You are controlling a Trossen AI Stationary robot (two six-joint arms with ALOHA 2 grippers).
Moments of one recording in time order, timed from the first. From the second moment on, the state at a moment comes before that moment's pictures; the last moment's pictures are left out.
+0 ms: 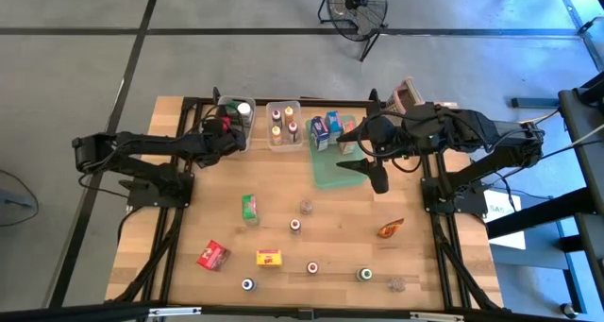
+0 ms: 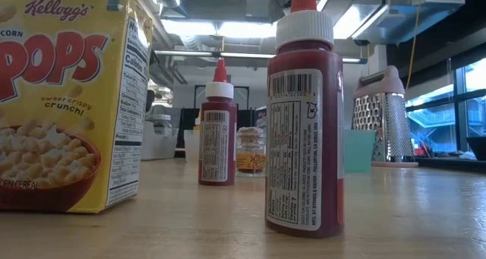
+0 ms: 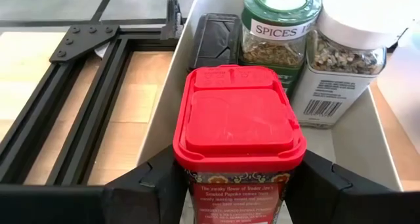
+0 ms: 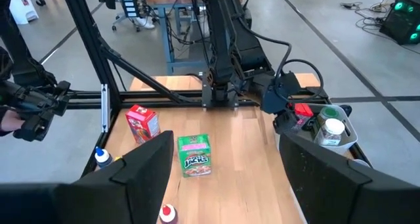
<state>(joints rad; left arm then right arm) 0.39 1.20 0.48 -0.41 -0.86 -1.04 0.18 1.33 1.69 -0.73 0.14 0.09</state>
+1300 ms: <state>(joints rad) 0.37 0.82 0.48 -0.41 -0.82 -0.83 0.18 1.33 1.69 -0.74 0.12 0.10</state>
